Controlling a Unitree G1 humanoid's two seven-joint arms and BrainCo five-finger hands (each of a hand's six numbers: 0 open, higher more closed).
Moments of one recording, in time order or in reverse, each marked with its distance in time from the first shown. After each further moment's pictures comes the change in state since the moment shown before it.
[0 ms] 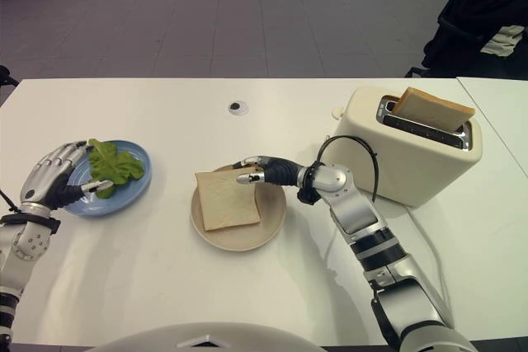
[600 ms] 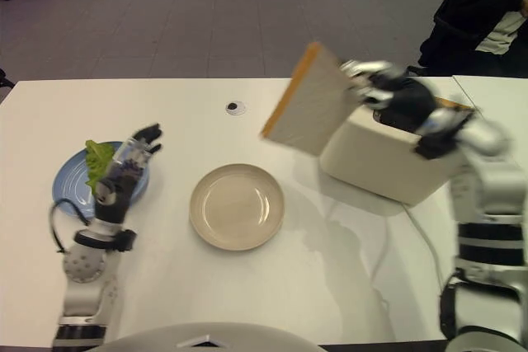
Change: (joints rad) left arm 0.136 -0.448 0.023 -0.579 -0.902 -0.070 -0.485; right arm -0.036 -0.219 -0.370 -0.108 0.521 0.145 0.028
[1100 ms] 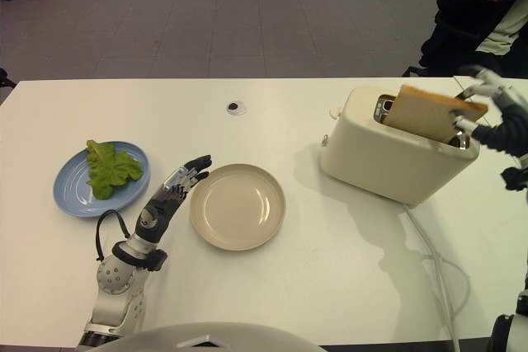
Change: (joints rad) left arm 0.076 -0.128 -0.280 0.120 -0.055 -0.155 -0.149; right arm 0.171 -0.323 -0.366 0.590 -0.482 -0.946 -0.279
